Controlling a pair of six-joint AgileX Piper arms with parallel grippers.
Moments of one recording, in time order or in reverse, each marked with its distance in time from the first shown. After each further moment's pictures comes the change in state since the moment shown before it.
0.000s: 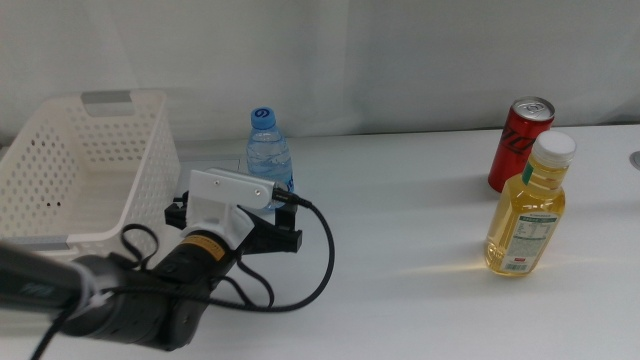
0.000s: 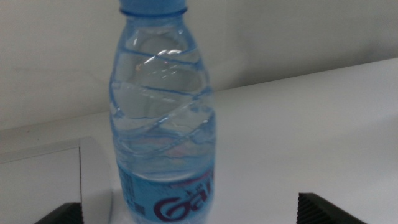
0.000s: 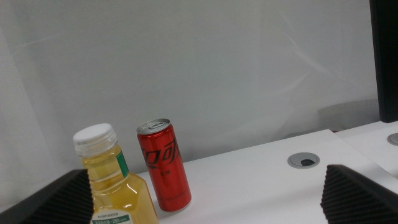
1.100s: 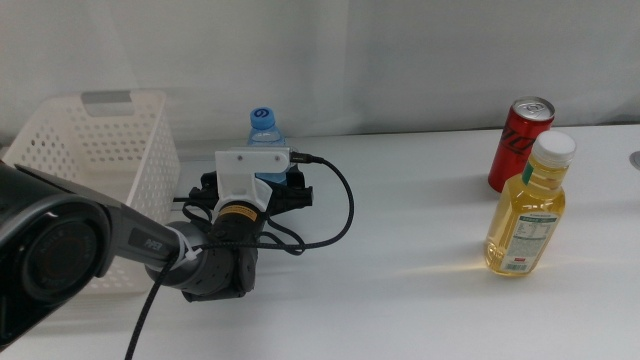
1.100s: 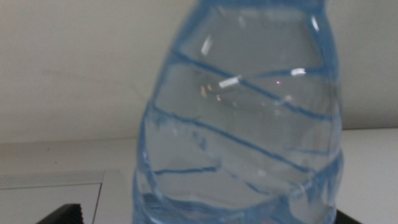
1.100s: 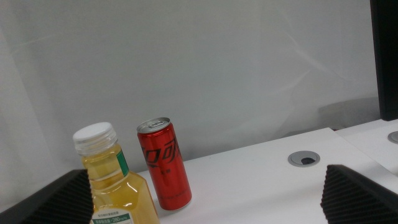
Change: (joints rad) left arm 0.000 0.317 -0.356 -0.254 -0.069 0.059; right arm 0.000 0.000 0.000 0.004 0.004 0.000
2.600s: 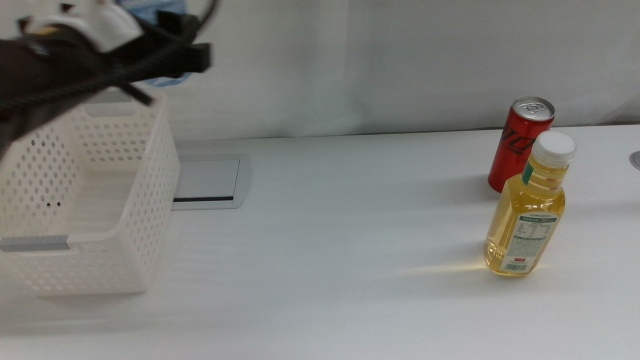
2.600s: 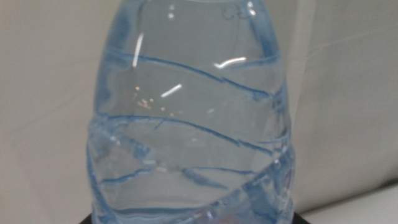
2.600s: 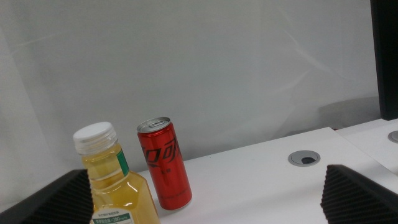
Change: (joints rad) left arm 0.221 -0.813 -0.061 -0.465 0.837 0.866; right arm 0.000 0.000 0.000 0.001 0.002 0.000
